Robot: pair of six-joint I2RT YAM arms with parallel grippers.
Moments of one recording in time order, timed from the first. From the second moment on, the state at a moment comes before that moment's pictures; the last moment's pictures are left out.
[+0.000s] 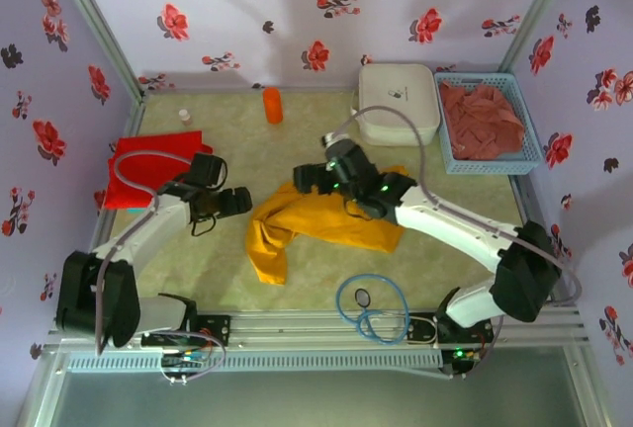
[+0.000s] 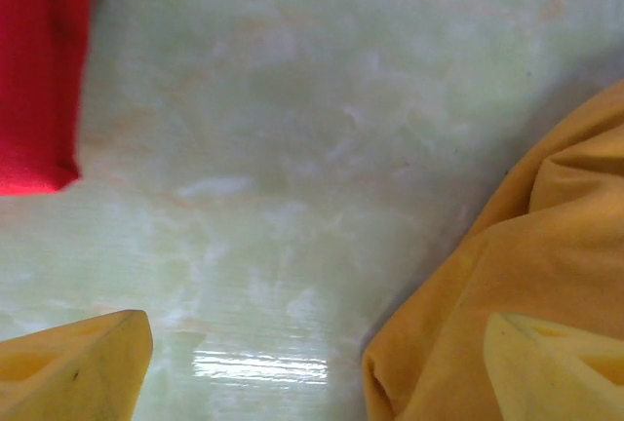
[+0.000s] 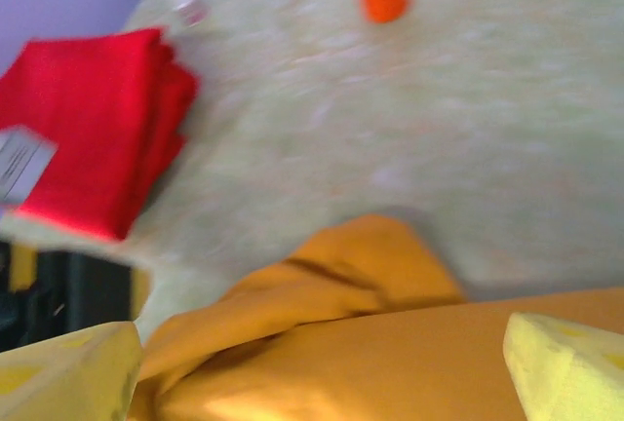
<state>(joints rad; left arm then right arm) -0.32 1.31 0.81 -0.60 0.03 -0.48 0.83 1.42 1.12 -0.33 0.15 0.55</state>
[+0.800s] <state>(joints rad) -0.56 1.63 0.87 -0.32 0.08 -0.68 0.42 1.43 0.67 -0.44 -0.03 0.80</state>
